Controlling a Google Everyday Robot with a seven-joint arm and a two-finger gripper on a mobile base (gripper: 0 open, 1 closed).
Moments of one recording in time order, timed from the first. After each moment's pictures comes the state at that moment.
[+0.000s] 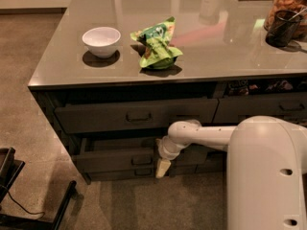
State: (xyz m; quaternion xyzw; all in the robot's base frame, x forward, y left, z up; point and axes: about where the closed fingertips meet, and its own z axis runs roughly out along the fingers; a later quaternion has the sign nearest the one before) arm 0.617 -0.037 0.385 -0.70 0.69 0.10 0.18
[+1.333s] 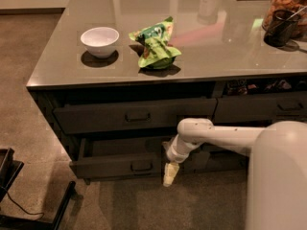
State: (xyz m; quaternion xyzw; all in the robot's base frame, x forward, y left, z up) arm 0.572 -0.060 0.416 -0.68 0.70 0.15 0.15
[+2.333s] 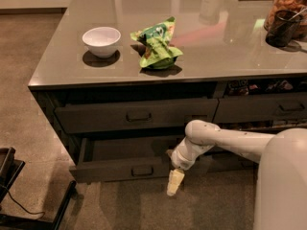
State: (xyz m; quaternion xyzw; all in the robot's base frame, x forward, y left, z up) arm 0.526 -0.076 0.416 -0.65 0.72 0.23 0.11
